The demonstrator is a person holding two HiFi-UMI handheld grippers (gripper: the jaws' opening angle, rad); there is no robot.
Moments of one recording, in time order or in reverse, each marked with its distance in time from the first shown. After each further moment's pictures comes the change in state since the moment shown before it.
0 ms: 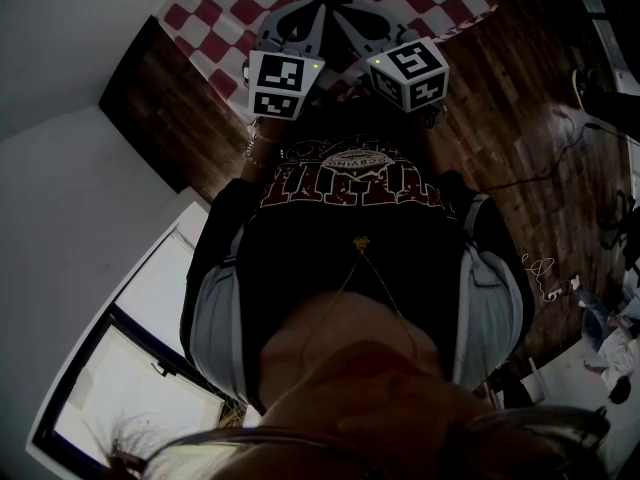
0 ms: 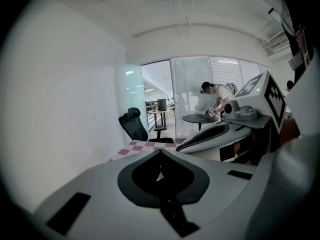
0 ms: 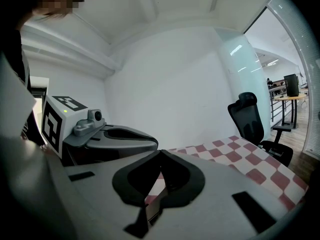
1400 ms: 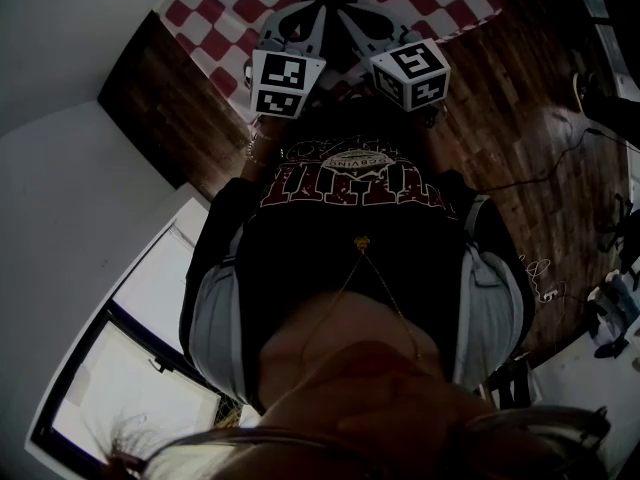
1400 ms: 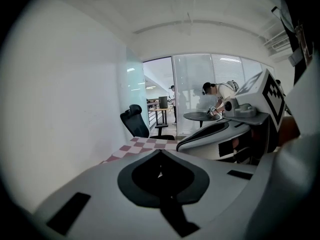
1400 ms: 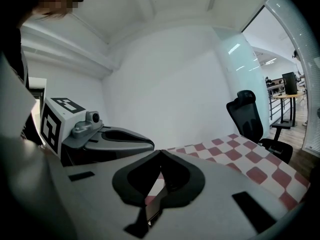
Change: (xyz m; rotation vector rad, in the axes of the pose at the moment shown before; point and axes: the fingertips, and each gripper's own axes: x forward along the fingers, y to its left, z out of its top) left arm 0.003 0.007 -0.012 -0.014 0.026 0.009; right arm 0.006 -0.006 -0.004 0.021 0.004 -0.017
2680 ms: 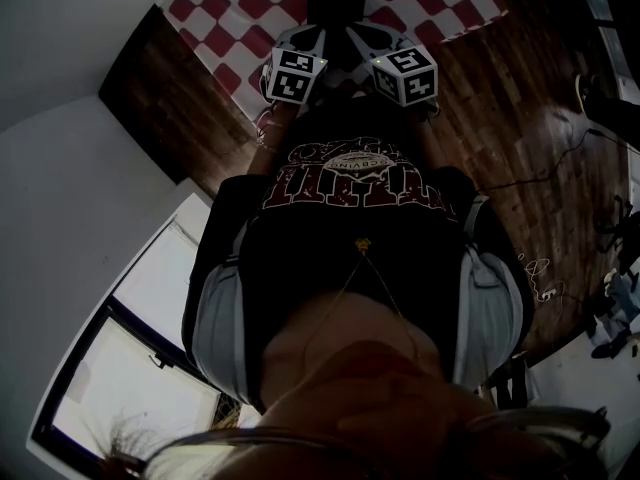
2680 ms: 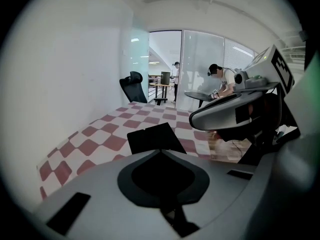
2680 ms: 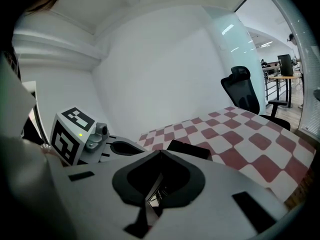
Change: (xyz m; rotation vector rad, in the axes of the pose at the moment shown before) left arm 0.036 -0.008 -0.145 -0.124 0.285 -0.059; right arm 0.018 -0.013 -0.093 0.107 0.175 -0.014
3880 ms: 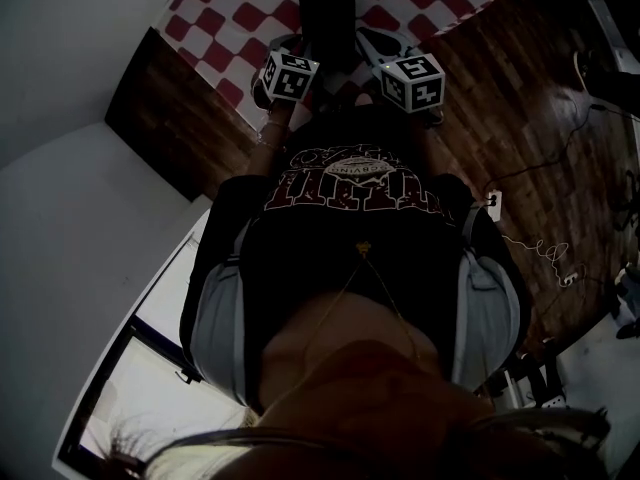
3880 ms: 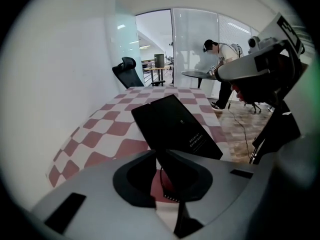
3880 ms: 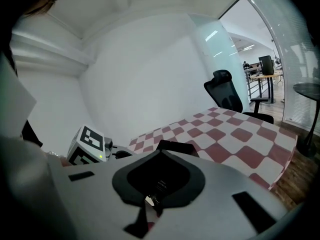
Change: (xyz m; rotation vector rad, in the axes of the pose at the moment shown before) left arm 0.019 0.026 -0.051 0.126 0.185 0.031; right arm -0.029 -0.015 -0.006 0.094 -0.068 -0.150
